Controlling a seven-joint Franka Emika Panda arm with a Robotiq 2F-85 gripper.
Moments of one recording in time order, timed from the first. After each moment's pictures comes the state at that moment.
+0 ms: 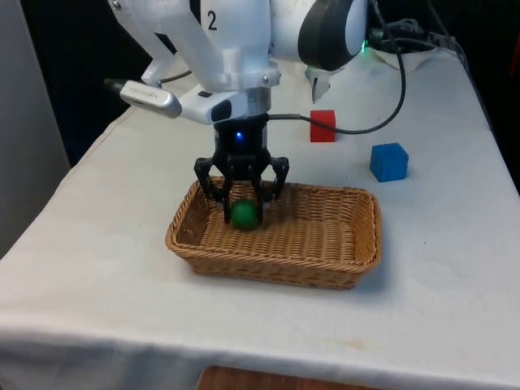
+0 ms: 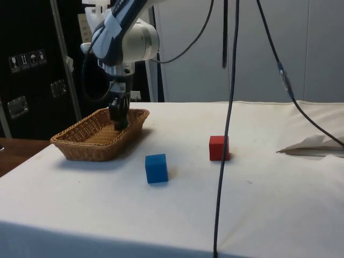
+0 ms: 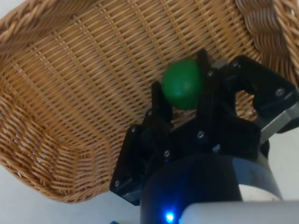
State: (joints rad) arm 0.24 0.83 -0.47 -1.59 0.57 2.47 -0.65
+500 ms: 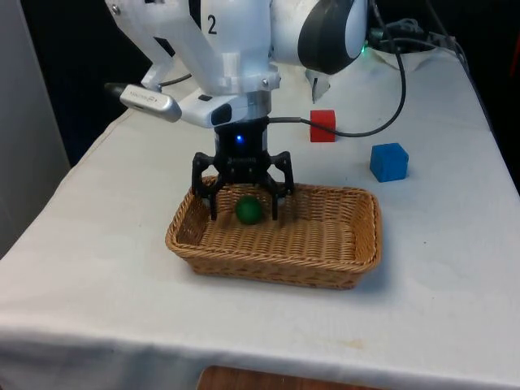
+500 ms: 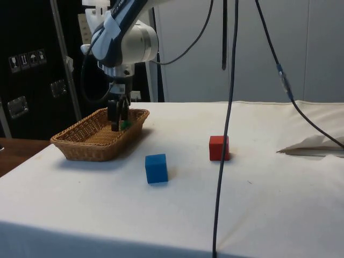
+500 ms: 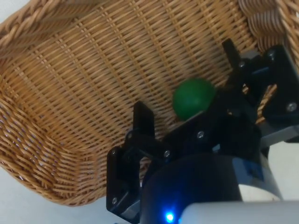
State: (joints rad) arm 0.24 0.84 -0.47 -1.59 0.58 2.47 -0.66
